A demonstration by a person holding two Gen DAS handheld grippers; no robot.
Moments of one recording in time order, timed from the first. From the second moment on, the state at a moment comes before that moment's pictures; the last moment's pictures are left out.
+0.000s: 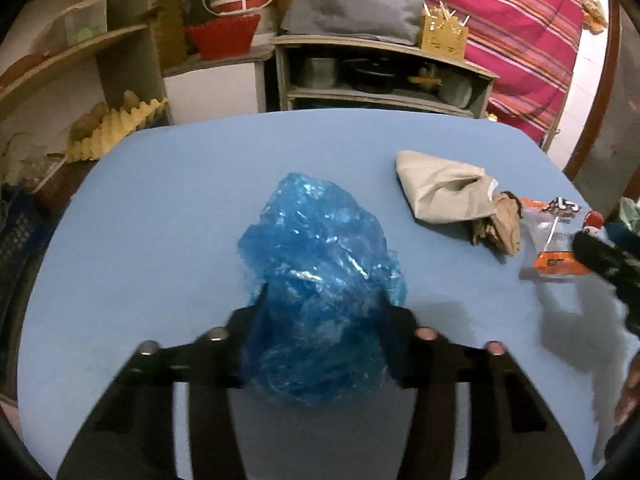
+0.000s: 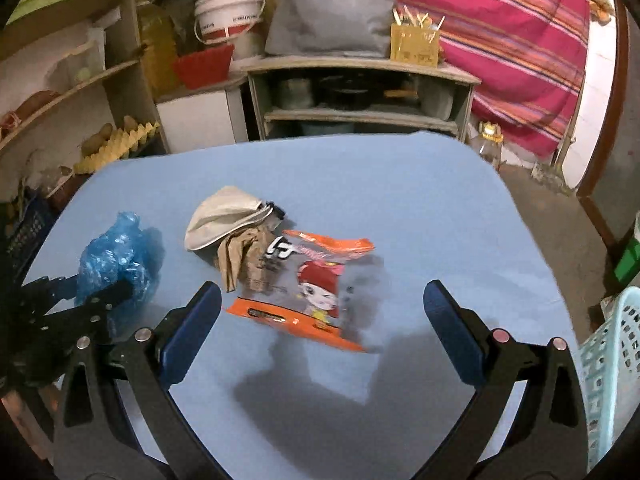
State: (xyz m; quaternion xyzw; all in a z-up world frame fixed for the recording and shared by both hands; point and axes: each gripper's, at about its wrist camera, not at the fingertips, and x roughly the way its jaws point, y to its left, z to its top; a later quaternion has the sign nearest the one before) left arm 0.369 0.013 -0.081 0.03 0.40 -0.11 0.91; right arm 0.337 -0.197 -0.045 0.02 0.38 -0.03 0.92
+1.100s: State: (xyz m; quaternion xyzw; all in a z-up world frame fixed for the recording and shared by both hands) left arm 0.280 -0.056 0.000 0.03 0.31 -0.17 0.94; right arm 0.236 -0.319 0.012 0.08 0.34 -0.02 0.94
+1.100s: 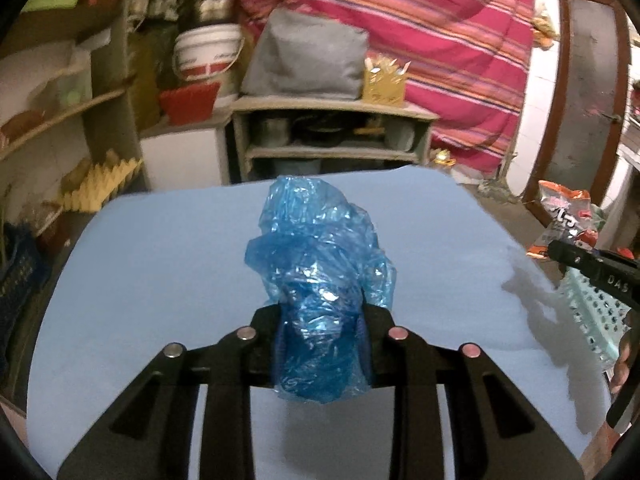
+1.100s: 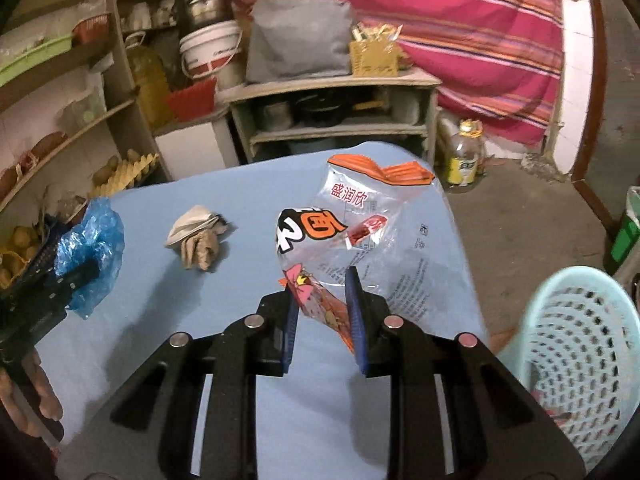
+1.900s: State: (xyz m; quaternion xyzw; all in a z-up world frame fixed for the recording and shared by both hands) left arm 0.190 -0.326 0.018 0.08 0.27 -0.34 0.90; right arm 0.100 -0.521 0.004 0.09 0.33 -0.15 0.93
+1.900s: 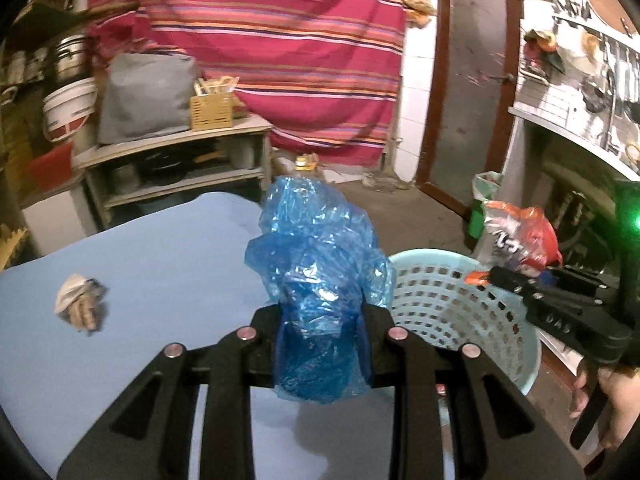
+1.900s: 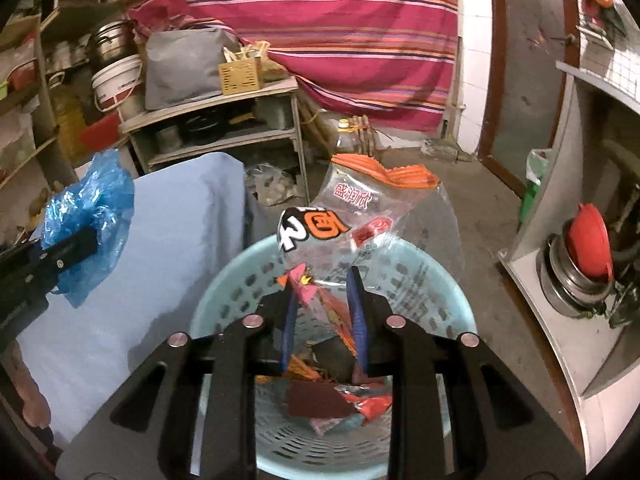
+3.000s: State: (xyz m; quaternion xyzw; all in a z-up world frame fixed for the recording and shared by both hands) left arm 0.178 -0.407 -0.034 0.10 0.31 -0.36 0.87; right arm 0.065 -0.570 0.010 0.15 0.29 -0.22 0.92
